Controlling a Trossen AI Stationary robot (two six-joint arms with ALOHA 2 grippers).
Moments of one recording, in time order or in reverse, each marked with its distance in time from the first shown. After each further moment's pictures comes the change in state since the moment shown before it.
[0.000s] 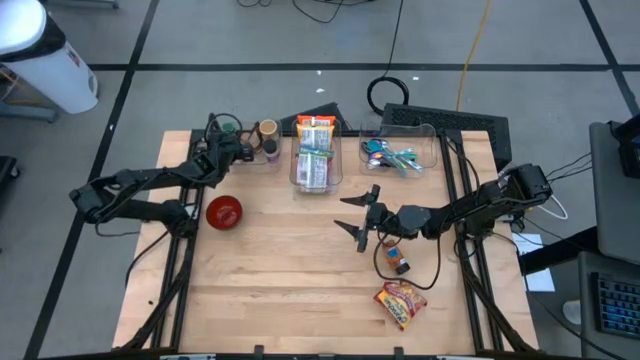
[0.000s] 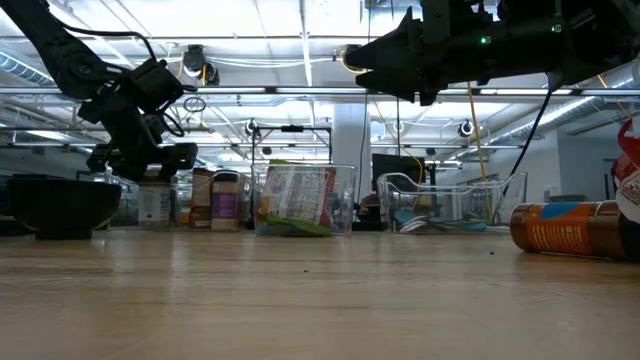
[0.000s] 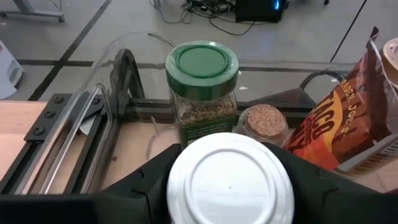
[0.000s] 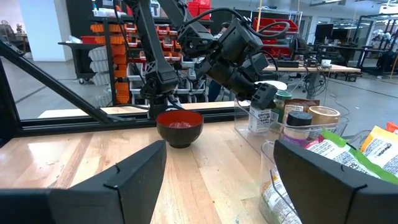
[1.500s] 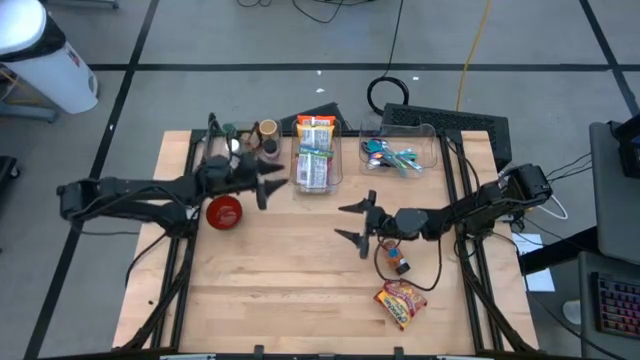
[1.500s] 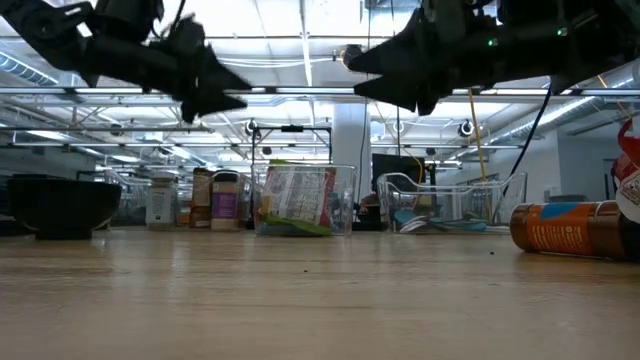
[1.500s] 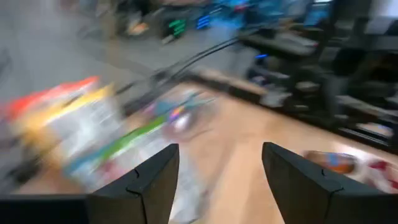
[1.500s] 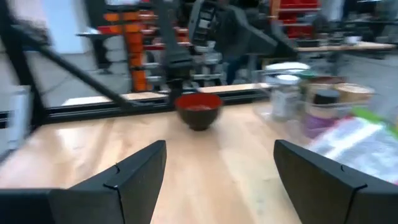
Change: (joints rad) left arm -0.401 -0.189 0.011 0.330 0.696 0.330; right arm 0.012 0.000 0.000 -0.071 -0.058 0.086
